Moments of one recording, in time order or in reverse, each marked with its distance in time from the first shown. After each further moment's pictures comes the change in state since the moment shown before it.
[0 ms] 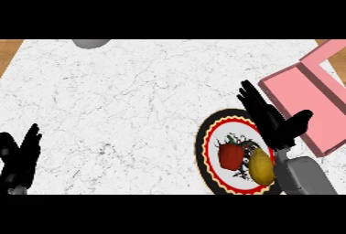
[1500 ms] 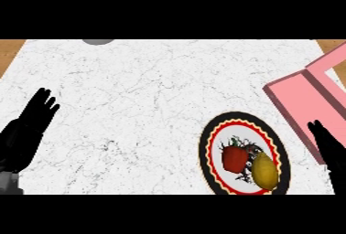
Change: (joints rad) left arm -0.064 0.012 0.022 -0.319 0.166 -0.221 -0.011; right arm 0.497 -0.426 0.105 -0.817 0.929 -0.212 0.624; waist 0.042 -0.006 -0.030
